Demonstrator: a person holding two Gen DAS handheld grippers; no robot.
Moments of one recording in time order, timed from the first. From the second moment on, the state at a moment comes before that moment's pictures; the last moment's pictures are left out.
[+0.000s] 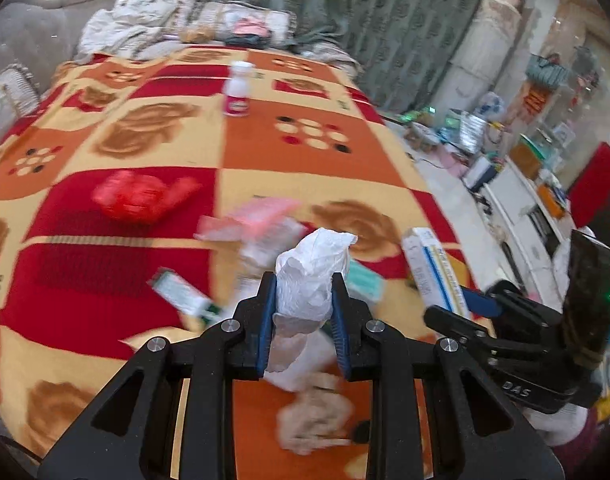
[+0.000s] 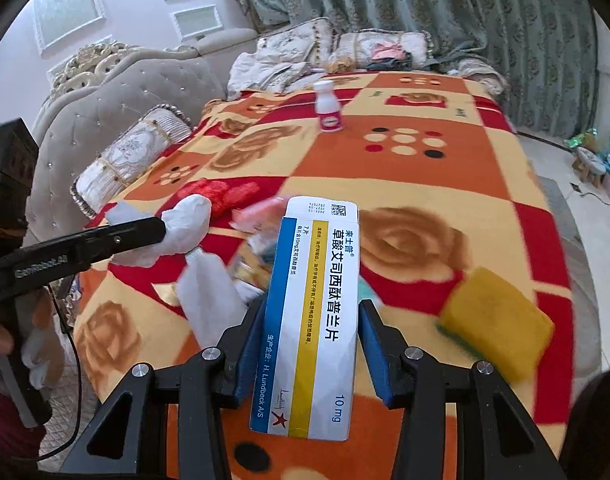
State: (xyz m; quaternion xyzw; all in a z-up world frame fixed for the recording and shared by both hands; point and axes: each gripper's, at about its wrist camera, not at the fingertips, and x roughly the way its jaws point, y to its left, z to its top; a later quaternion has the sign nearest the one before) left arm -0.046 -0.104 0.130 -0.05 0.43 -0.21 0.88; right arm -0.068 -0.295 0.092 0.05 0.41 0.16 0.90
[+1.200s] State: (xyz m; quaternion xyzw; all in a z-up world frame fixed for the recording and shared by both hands) left arm -0.124 -0.421 0.090 0.02 0.48 -0.40 0.78; right arm -0.200 -0.586 0.055 0.14 0.42 -0.10 0.89
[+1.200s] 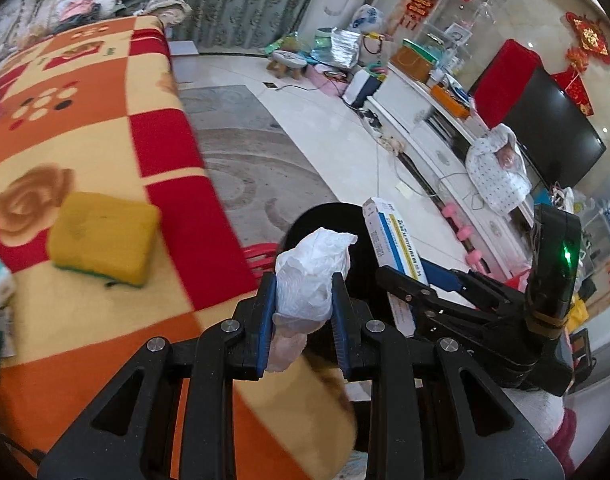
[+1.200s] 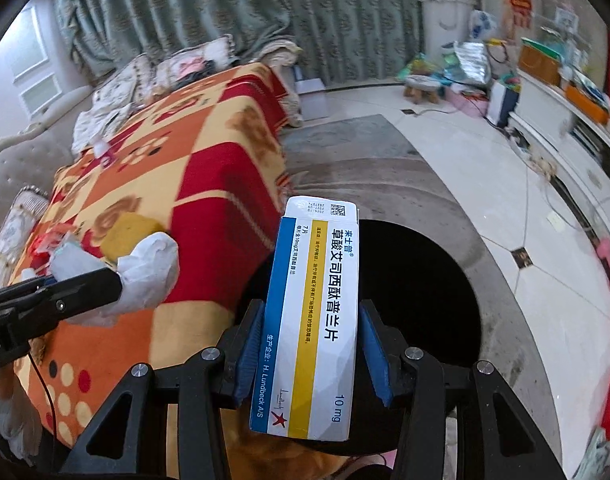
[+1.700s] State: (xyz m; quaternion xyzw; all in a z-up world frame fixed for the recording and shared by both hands) left arm -0.125 -0.433 0.083 0.00 0.49 -0.41 0.77; right arm -0.208 -0.614 0.044 0.18 0.42 -0.13 0.88
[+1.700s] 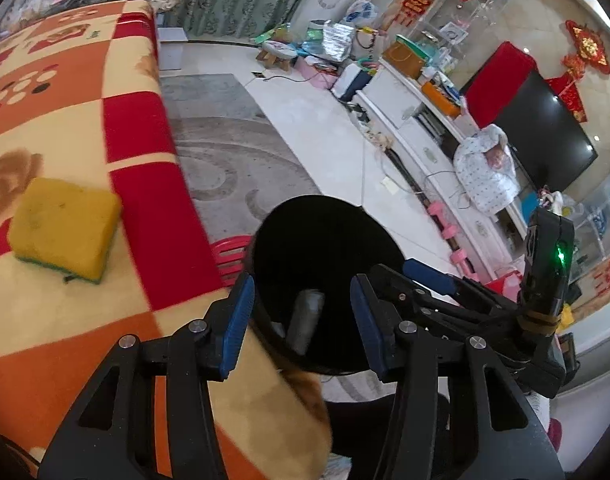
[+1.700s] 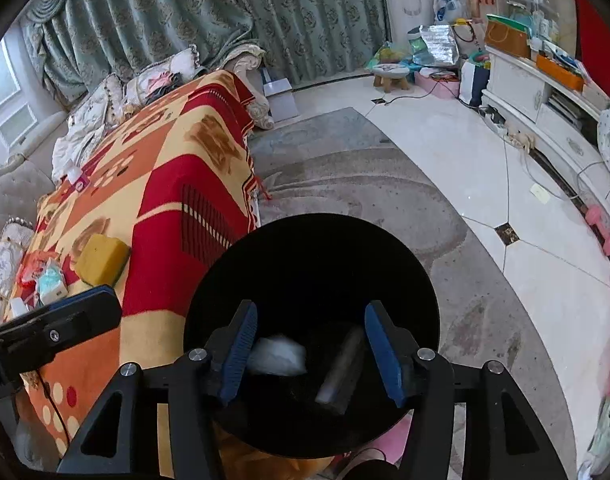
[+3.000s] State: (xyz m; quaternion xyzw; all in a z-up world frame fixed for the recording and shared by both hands) left arm -0.141 -0.192 0.105 0.02 0.44 -0.21 0.87; right arm -0.129 -0.398 0.059 0.08 0.45 0.06 0.89
